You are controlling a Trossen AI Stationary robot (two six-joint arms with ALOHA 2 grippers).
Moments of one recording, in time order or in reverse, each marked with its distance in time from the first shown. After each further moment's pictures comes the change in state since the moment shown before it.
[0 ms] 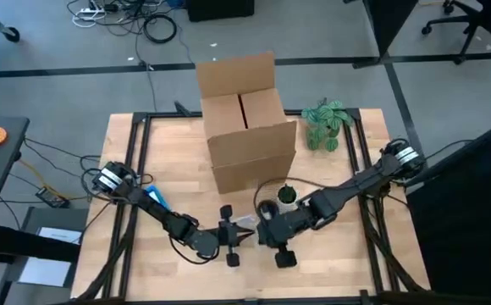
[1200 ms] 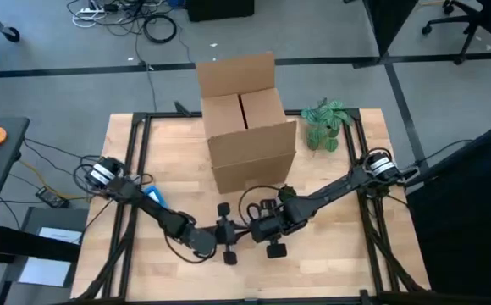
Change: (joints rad) left arm -0.028 -0.087 0.002 -0.119 -0.047 0.079; right arm -0.075 0.203 -0.002 -0.185 0.035 -0.026
